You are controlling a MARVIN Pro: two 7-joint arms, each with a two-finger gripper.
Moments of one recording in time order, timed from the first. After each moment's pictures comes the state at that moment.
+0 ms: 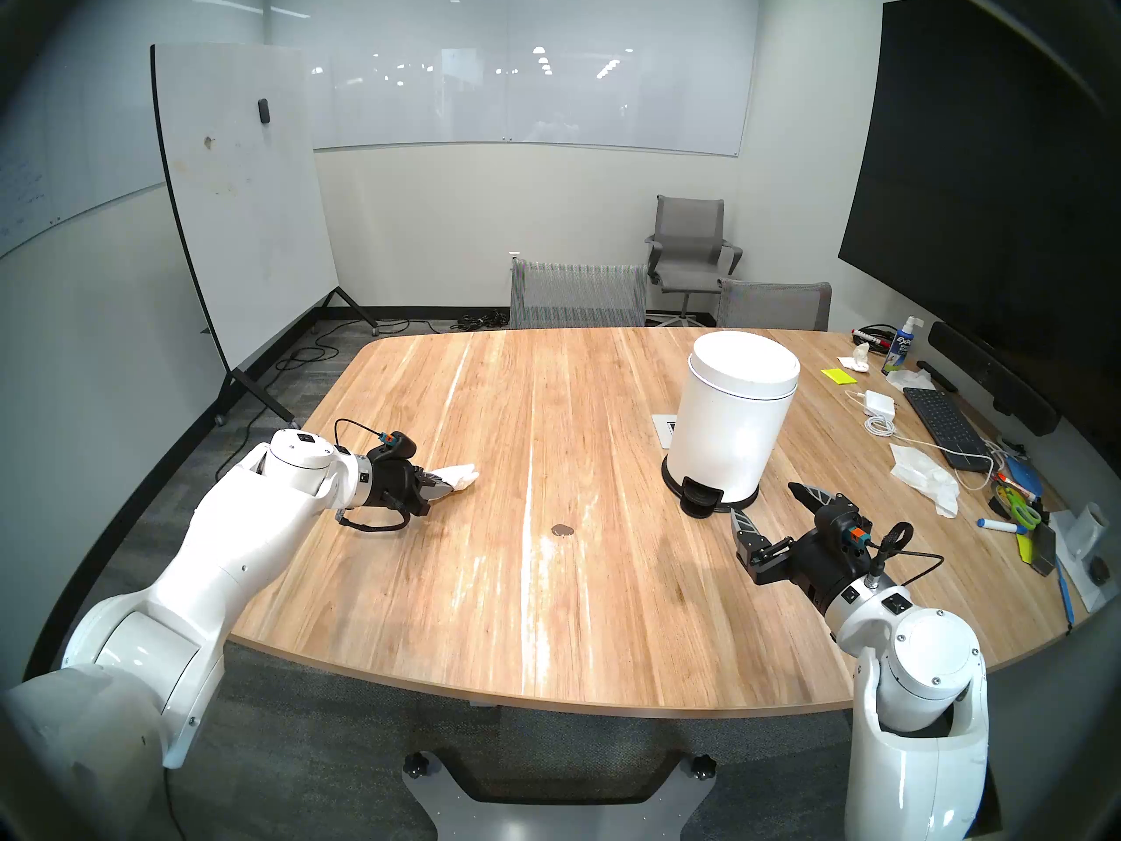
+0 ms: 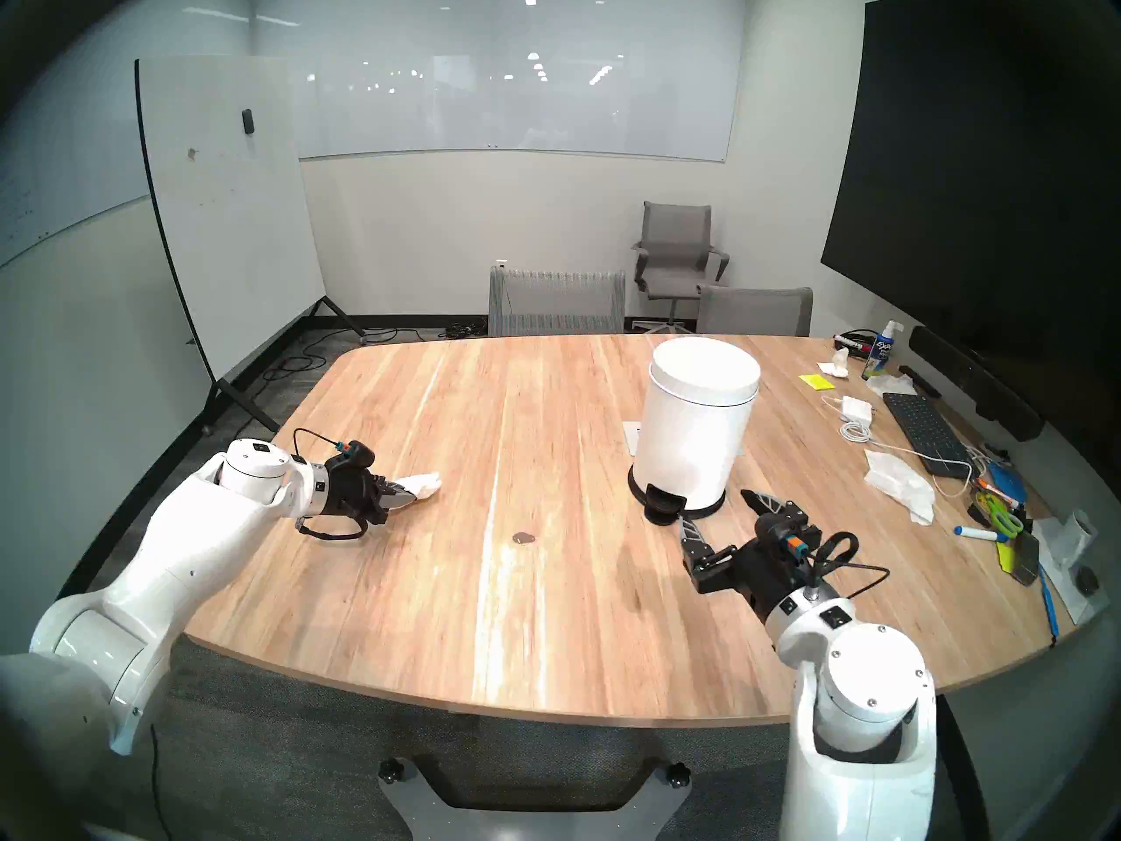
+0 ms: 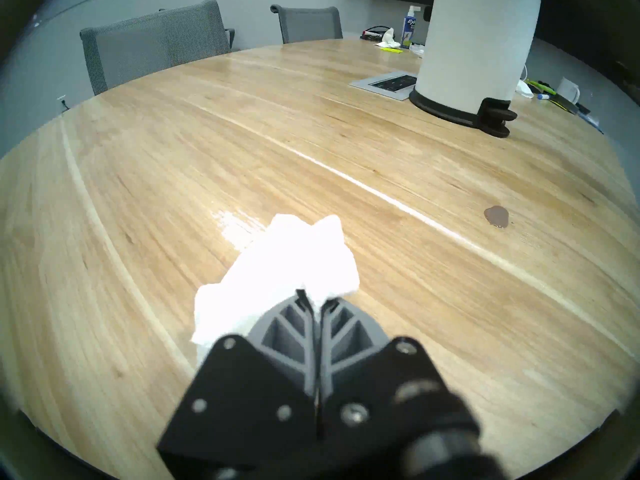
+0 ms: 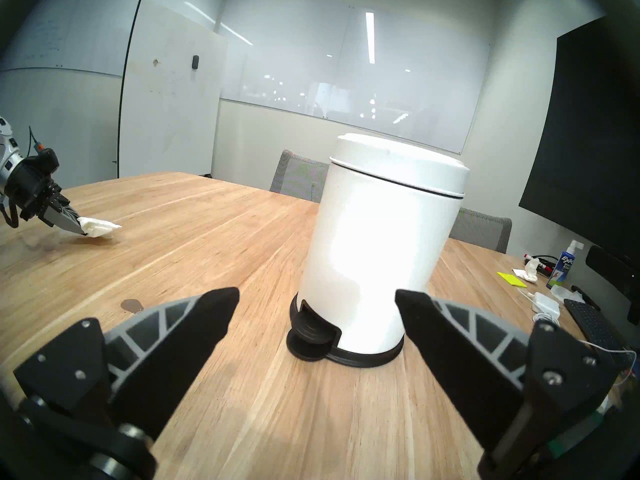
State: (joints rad) left arm 0.97 -1.04 -1.19 -0.91 -0.19 0.28 -0.92; right arm -1.97 -1.63 1.90 -2.17 -0.20 0.18 0.58
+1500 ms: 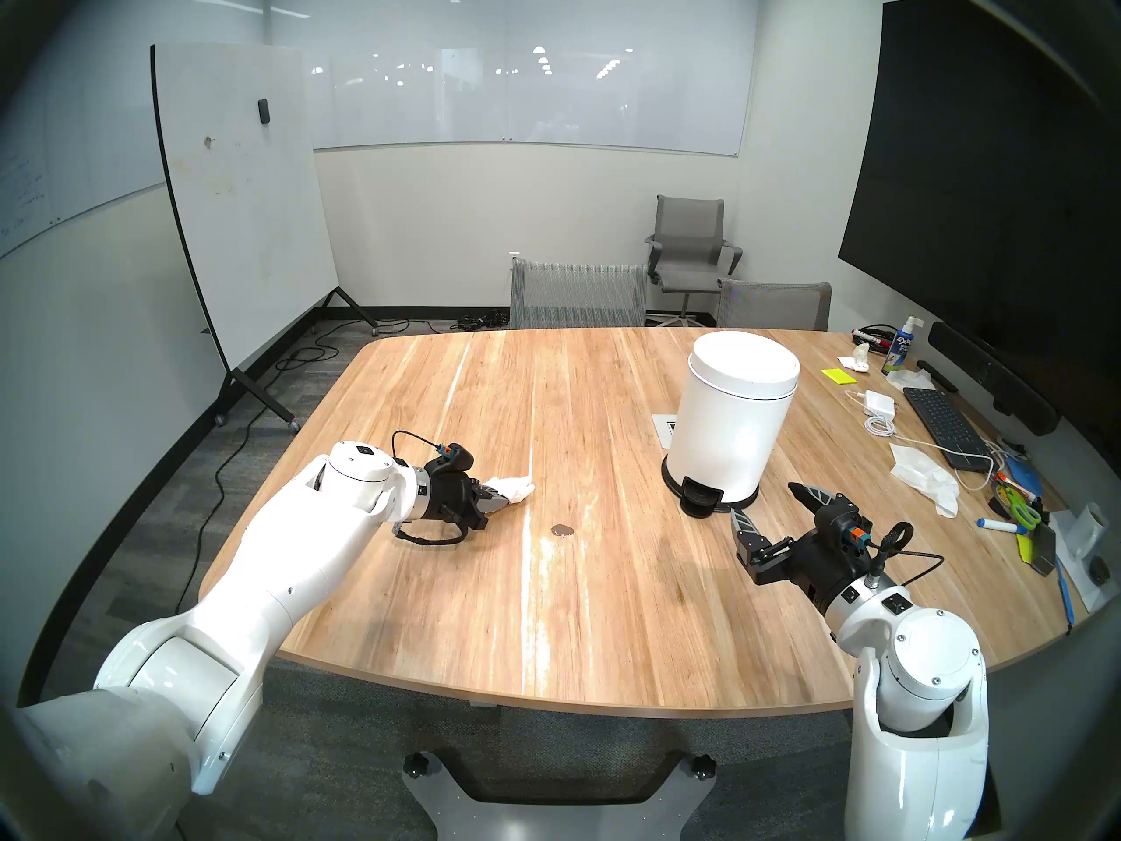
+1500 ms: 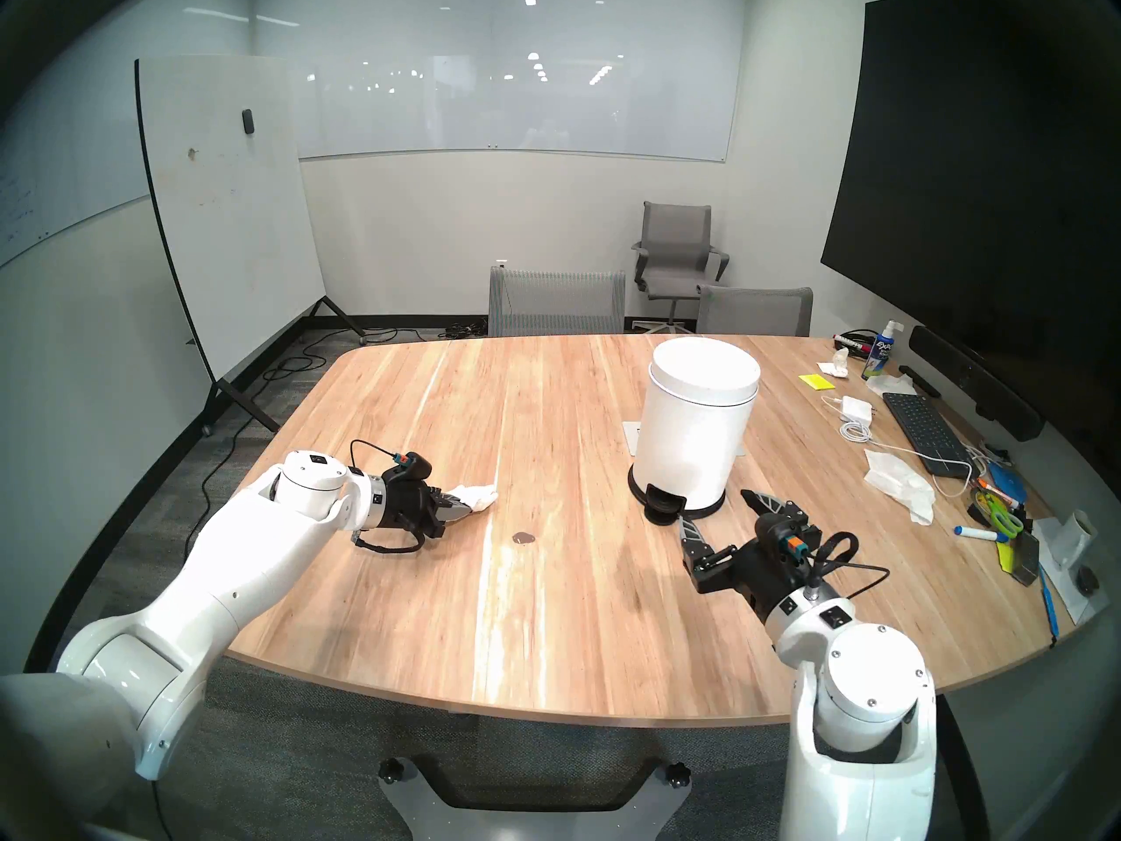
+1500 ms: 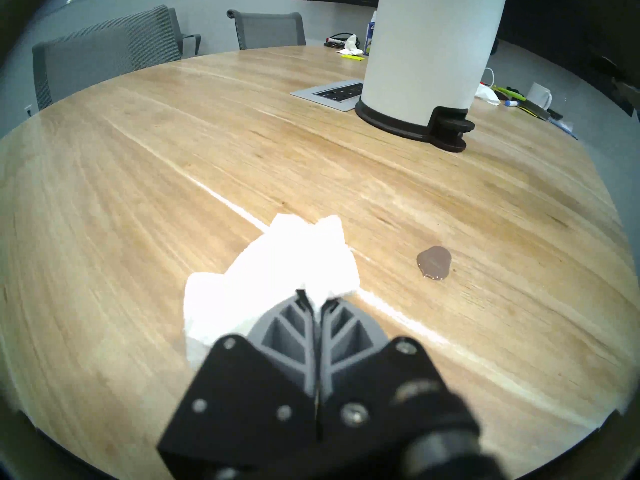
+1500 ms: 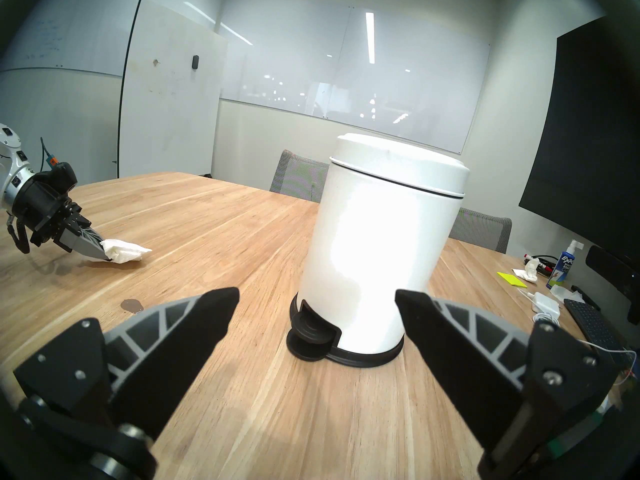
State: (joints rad) left arm 1.01 -1.15 -1.13 -1.01 -0.21 0.33 -0.86; right arm -1.97 -1.63 1.90 -2.17 -0.20 0.18 0.58
